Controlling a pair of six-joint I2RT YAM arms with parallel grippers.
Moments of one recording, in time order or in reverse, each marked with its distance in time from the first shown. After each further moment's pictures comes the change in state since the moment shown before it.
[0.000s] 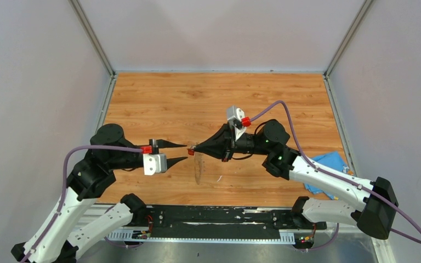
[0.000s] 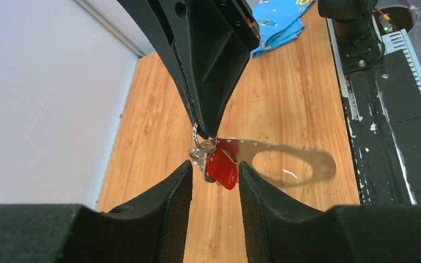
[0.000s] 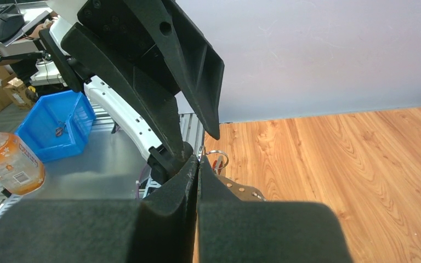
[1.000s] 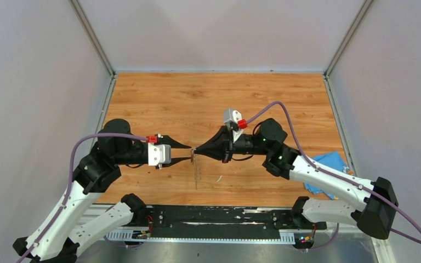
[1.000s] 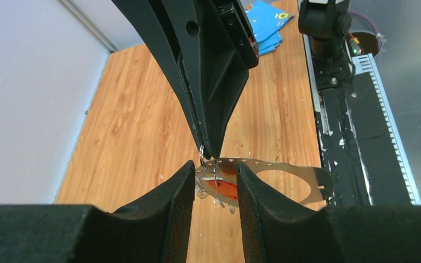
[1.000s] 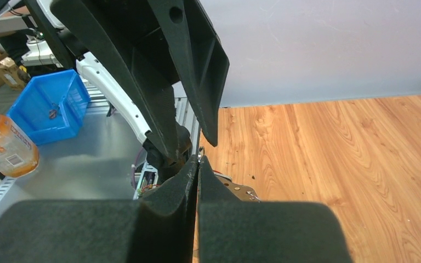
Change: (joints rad) left arm 0.000 0.063 -0.003 0.034 0.049 -0.119; right arm 0.000 0.000 0.007 -0.072 -0.018 -0.053
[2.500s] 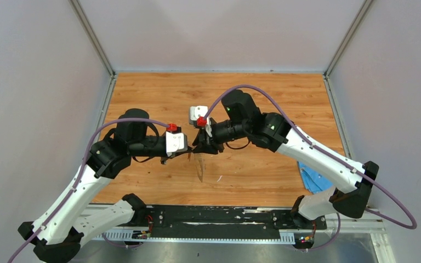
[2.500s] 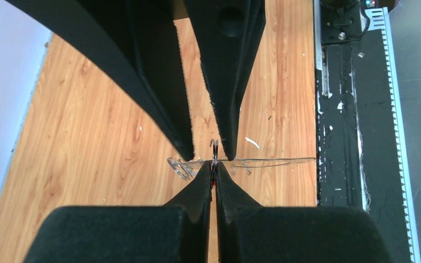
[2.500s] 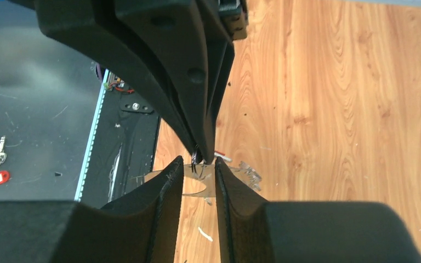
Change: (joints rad) left arm -0.006 0.147 0.081 -0.178 -0.114 0.021; right arm 0.042 0.278 0.678 -1.056 0.050 -0.552
